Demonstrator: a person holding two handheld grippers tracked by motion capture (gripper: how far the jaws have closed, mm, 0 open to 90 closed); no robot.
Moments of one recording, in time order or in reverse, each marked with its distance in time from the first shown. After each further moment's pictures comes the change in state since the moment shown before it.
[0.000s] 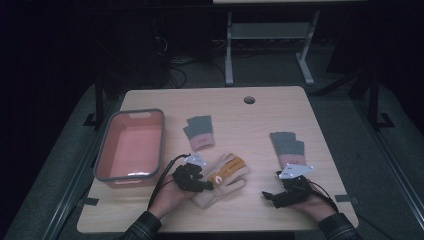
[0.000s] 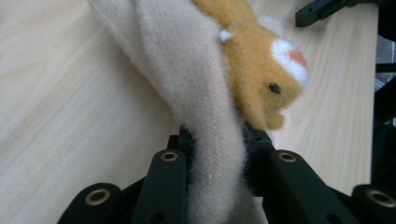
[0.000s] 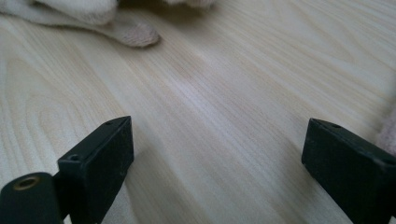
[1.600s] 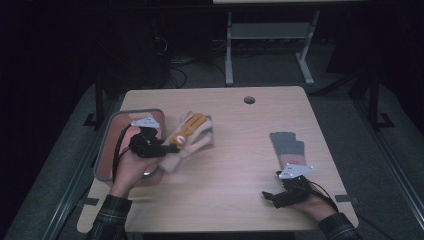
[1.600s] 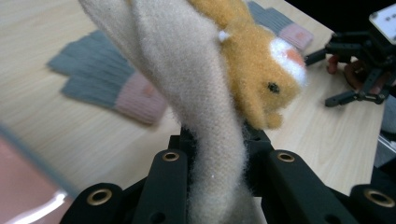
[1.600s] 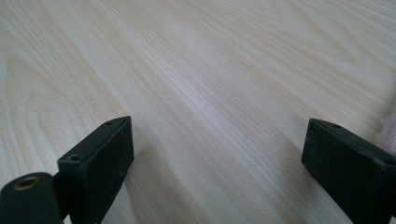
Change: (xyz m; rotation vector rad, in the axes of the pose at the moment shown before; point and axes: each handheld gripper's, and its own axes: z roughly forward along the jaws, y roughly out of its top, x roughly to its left) left arm 0.056 0.016 -0.128 -0.196 0.163 -0.139; right arm 0.000 0.000 0.000 0.000 0.002 0.000
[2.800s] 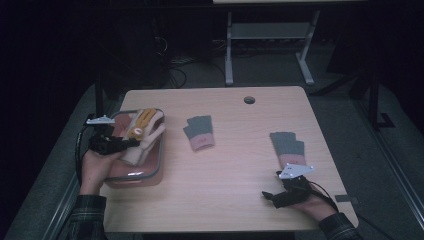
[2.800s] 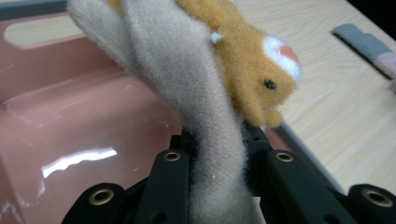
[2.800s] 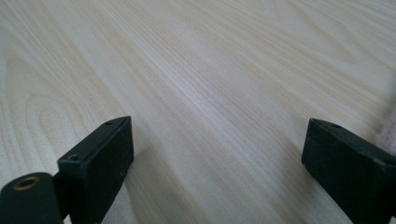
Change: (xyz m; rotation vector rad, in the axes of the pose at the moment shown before) left arm 0.081 -0.047 -0.060 -0.040 0.226 -0.221; right arm 0.000 0.000 0.000 0.000 0.000 0.000
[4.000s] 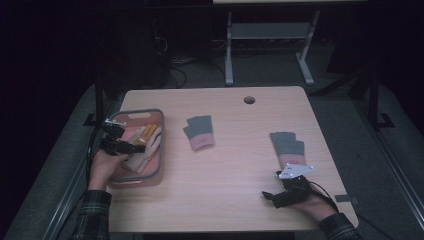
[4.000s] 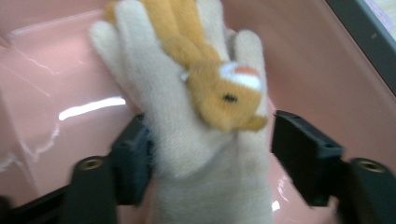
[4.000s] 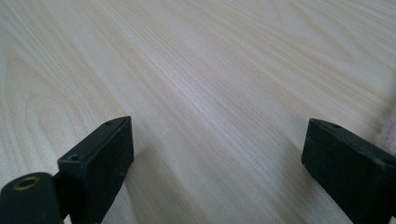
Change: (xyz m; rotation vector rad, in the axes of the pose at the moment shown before) left arm 0.024 -0.008 0.042 0.187 0.127 -0.066; right arm 0.000 0.000 0.000 -0.001 -0.001 0.000
